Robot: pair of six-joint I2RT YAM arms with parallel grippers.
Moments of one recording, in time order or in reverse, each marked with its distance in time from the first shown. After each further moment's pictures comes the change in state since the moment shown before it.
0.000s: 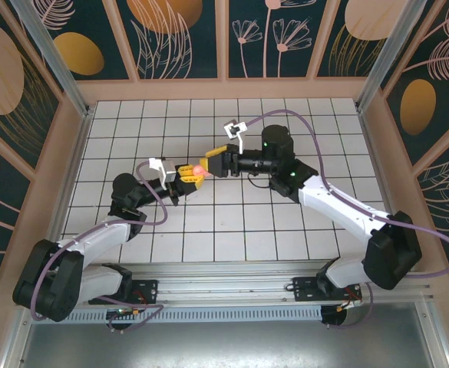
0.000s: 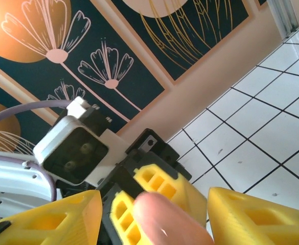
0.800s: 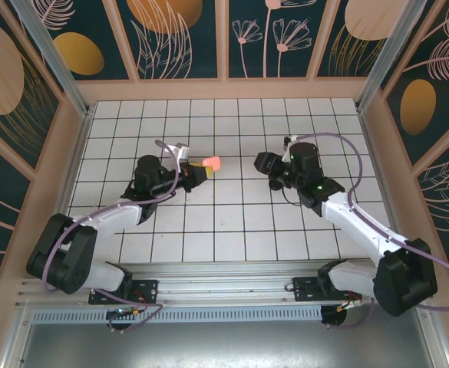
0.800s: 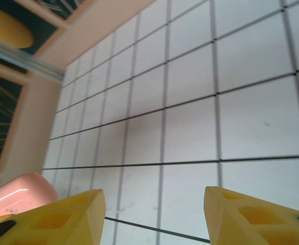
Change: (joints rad) left arm -0.081 0.214 0.194 -0.395 -0.232 -0.387; right arm -0.237 -0.198 -0.280 -0.302 0.571 0.209
